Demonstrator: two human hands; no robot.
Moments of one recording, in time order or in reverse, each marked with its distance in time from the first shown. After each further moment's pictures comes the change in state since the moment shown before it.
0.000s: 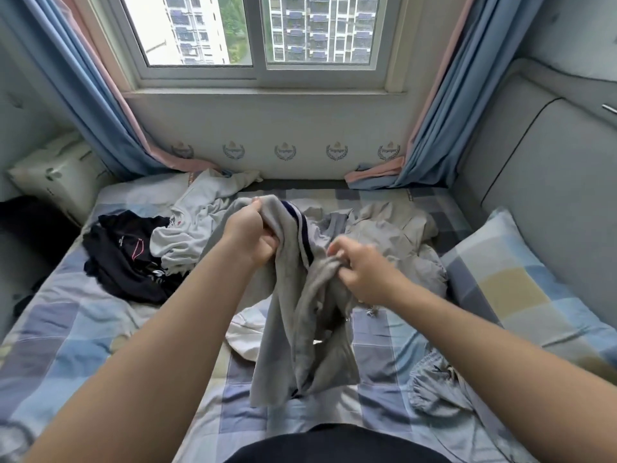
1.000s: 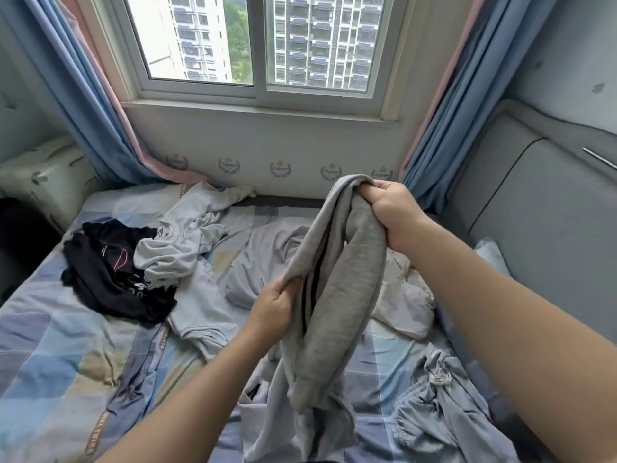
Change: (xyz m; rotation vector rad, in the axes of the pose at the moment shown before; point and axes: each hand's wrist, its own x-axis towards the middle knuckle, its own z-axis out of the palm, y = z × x) left_hand 0.006 -0.100 -0.044 0.741 -0.233 0.425; right_hand 0.078 -0.027 -0.103 0.945 0.284 0.284
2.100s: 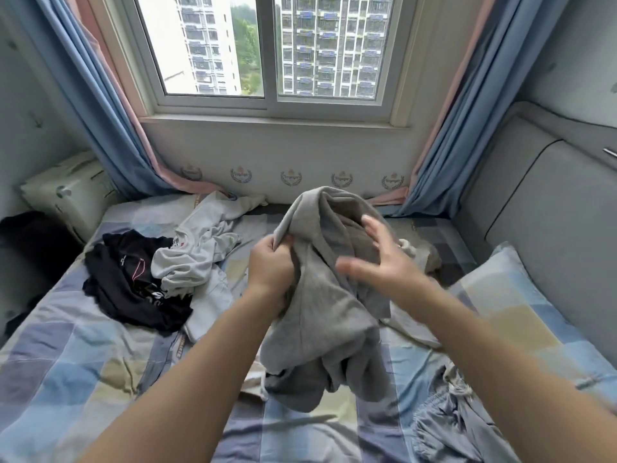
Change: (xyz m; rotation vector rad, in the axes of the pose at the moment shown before) left_hand 0.036 0.070 -0.021 -0.165 0.302 -0.080; right_hand -0.060 0.052 -0.003 -0.453 -0.222 -0.083
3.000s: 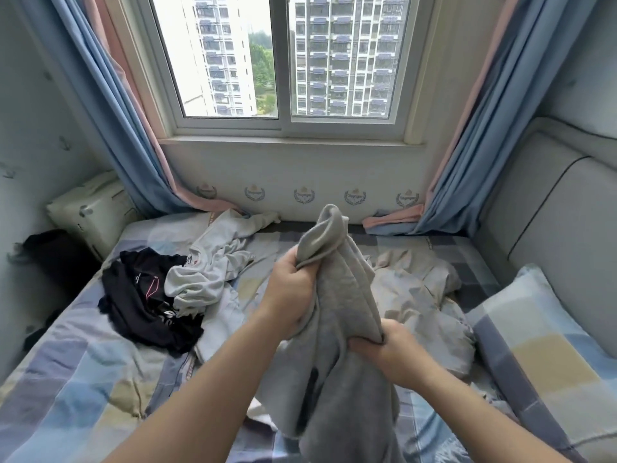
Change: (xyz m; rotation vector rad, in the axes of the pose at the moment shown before) left_hand 0.004 0.018 0.008 -0.148 -0.282 0.166; right_hand 0.001 0.074 0.036 -0.116 -0.053 0.077
